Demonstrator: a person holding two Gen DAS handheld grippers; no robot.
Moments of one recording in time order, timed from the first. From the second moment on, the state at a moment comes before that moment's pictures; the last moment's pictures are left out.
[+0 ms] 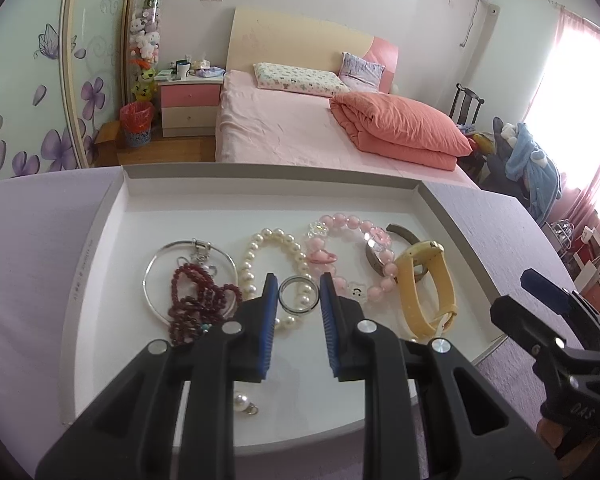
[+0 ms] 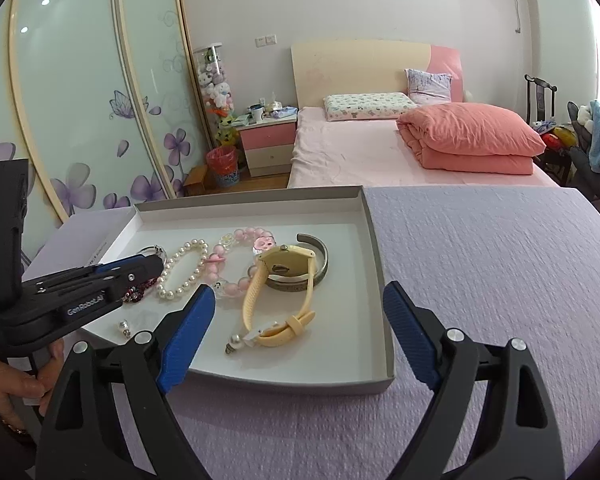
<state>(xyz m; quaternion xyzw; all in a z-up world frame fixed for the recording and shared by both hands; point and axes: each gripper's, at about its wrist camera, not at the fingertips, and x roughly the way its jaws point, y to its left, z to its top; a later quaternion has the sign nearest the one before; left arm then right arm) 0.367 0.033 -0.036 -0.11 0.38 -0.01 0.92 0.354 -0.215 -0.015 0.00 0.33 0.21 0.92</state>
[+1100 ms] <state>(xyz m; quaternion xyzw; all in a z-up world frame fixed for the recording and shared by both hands) 0.305 0.093 -0.017 -0.13 0.34 0.09 0.93 0.336 -0.190 -0.019 -0.01 0.34 0.22 0.91</state>
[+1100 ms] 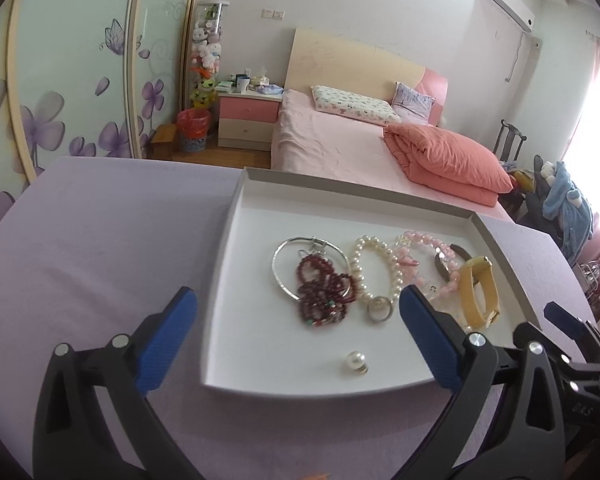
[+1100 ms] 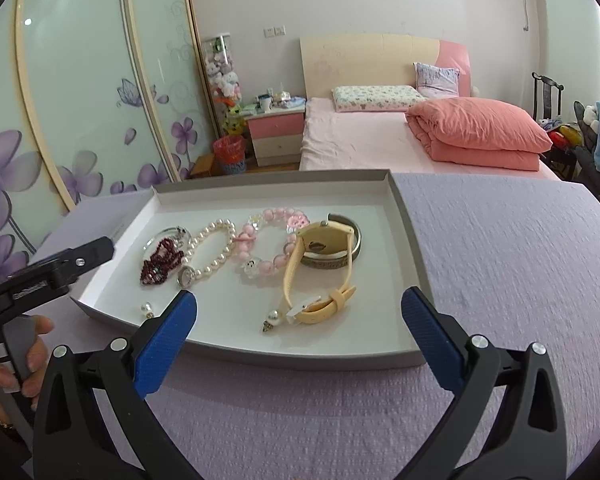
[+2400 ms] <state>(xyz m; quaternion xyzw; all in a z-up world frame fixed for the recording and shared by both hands) 0.153 0.066 0.010 -0.10 0.24 0.07 0.96 0.222 -0.200 0.007 -0.01 0.25 0.21 0.95</state>
